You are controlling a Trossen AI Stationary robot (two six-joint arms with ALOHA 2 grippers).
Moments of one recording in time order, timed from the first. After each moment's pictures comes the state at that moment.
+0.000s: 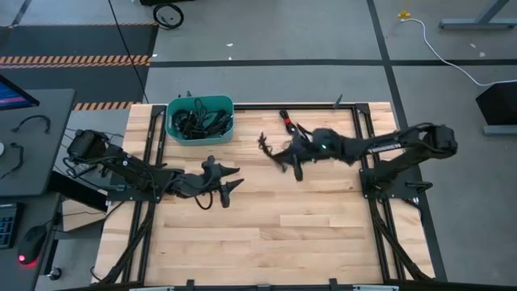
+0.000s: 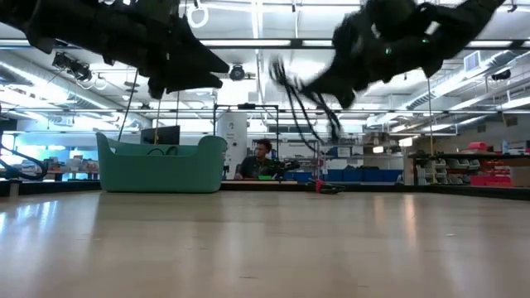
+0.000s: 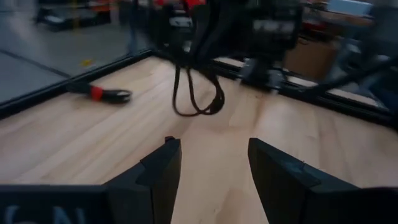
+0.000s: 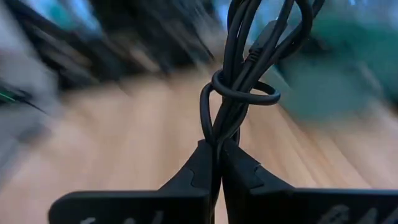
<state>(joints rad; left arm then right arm) -0.30 1.34 0.48 0.64 -0.66 -0.33 -0.19 1.33 0.61 0.39 -0.16 0.13</state>
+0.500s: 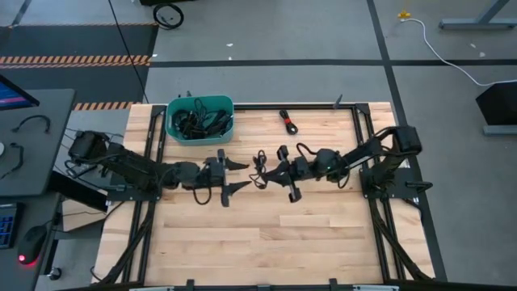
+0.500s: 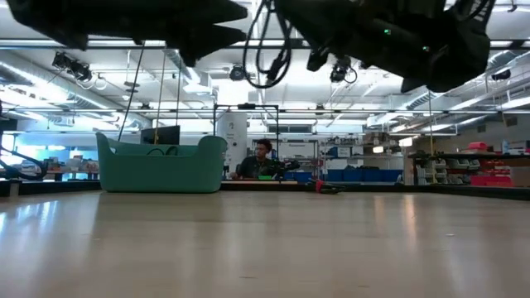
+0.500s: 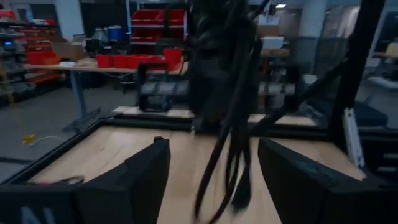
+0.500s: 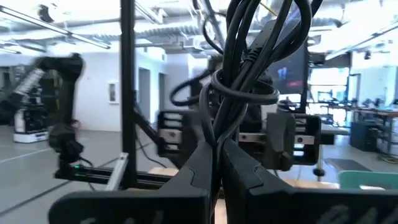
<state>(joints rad) -0.21 1.35 0.50 0.90 -0.36 -0.02 0.03 1.70 0.57 1.44 -0.20 0.02</state>
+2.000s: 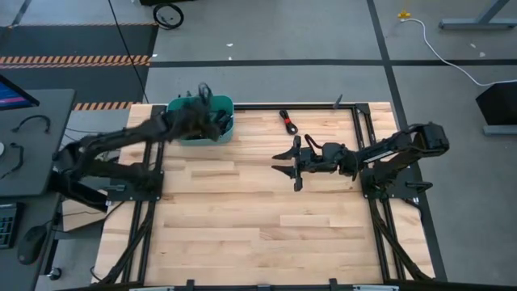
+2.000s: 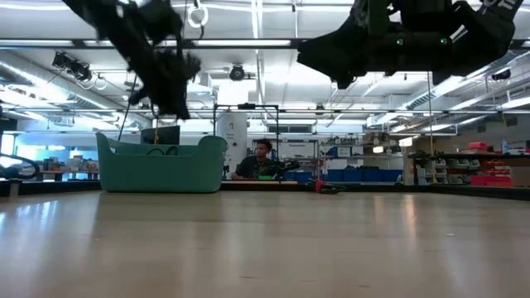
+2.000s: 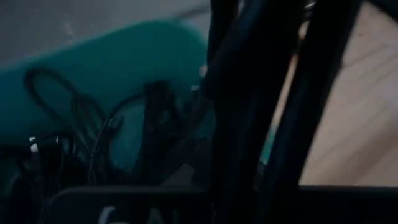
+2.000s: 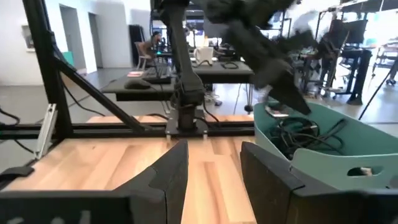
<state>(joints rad) 0.49 1.15 0.78 -0.34 -0.32 -0.43 -0.02 1.43 0.47 1.01 0.01 -0.02</state>
